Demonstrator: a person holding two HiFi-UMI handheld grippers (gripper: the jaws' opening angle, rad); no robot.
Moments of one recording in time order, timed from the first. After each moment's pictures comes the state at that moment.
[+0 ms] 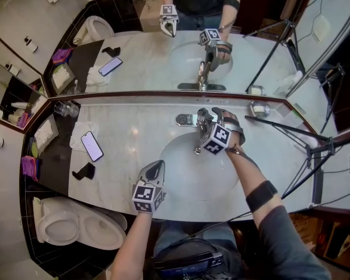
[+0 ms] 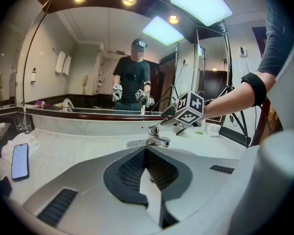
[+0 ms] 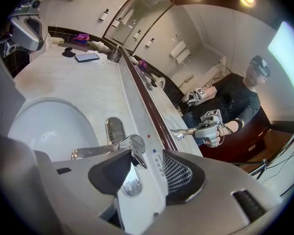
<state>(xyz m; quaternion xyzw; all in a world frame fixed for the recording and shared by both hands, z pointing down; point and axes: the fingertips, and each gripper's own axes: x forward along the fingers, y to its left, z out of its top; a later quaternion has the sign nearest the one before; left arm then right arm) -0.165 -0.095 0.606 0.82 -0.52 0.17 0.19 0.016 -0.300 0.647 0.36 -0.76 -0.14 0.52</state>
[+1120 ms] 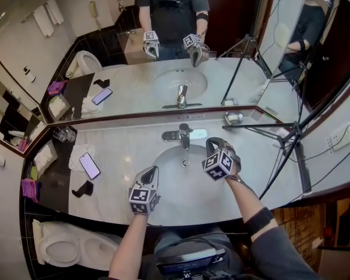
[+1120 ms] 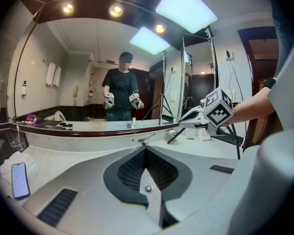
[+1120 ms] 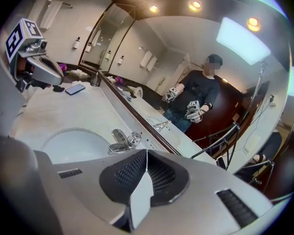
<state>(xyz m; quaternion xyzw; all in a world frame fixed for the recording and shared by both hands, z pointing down) -0.140 -0.078 0.550 0.85 -0.49 0.15 0.14 0.082 -0.179 0.563 0.48 -0.78 -0.04 0.40</state>
